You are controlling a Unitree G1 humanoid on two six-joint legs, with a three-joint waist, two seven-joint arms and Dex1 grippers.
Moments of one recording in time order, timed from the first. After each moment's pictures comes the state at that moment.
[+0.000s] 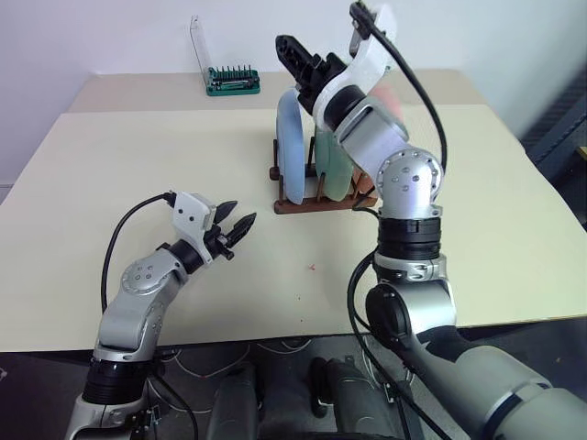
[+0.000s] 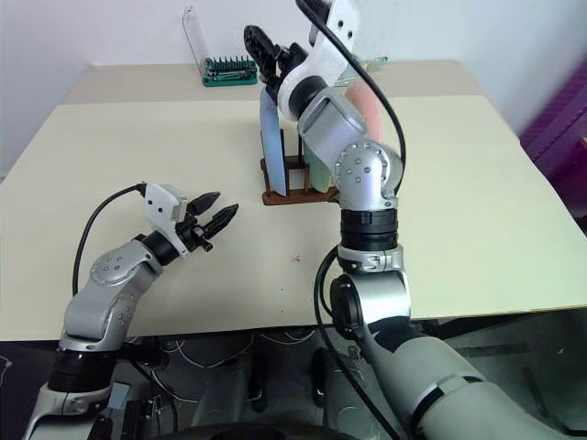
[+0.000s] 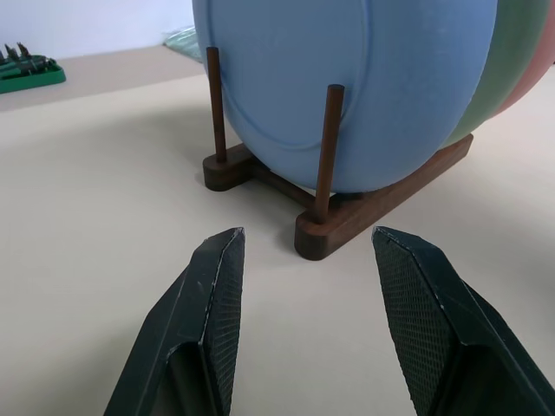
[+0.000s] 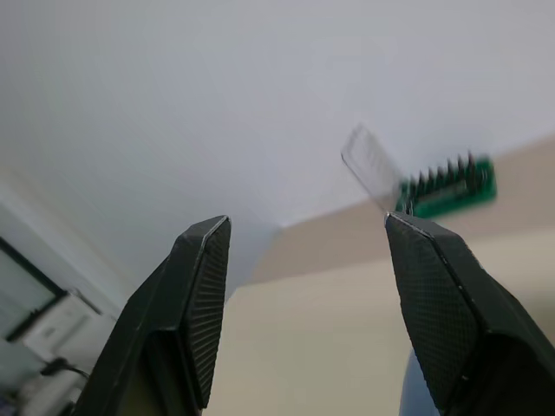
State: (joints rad) left arm -0.20 0.41 0.04 -0.26 -0.36 0.37 -0.52; right arm -1.10 -0.04 -0.15 0.07 0.71 0.68 -0.03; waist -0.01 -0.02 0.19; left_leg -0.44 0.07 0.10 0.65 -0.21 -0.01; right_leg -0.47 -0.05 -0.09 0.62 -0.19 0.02
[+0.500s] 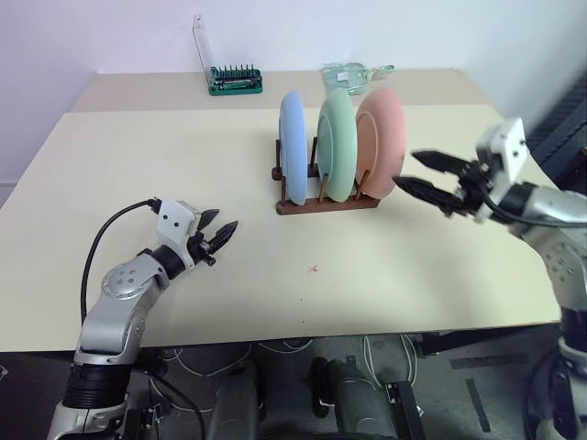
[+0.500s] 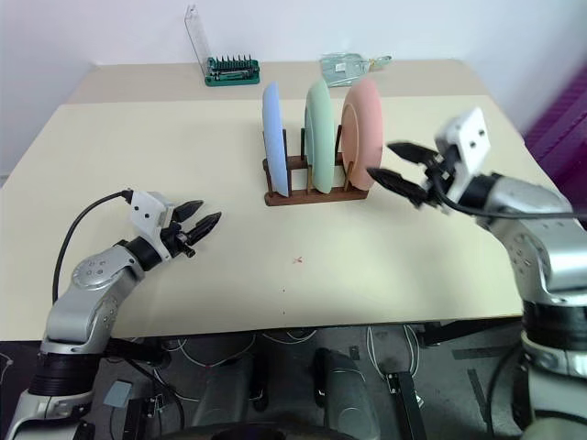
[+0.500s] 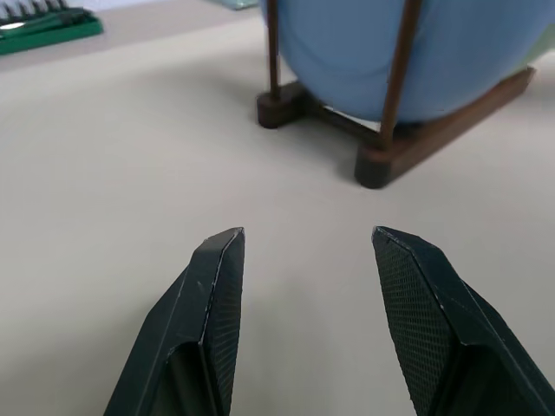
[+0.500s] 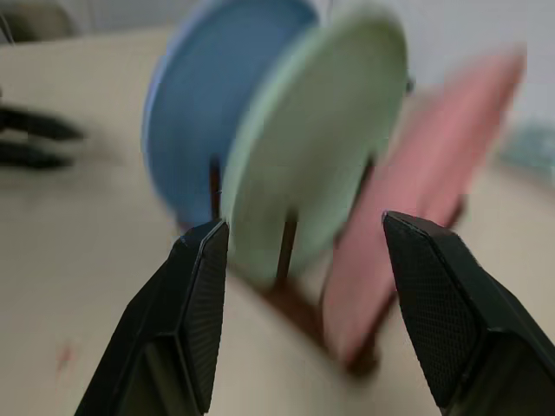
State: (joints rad) left arm -0.17 0.49 0.09 -0.18 -0.33 0.33 -0.58; right arm -0.31 -0.84 -0.24 -0.23 0.61 0.54 0.85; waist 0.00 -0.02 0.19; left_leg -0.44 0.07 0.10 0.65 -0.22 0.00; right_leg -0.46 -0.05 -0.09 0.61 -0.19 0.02
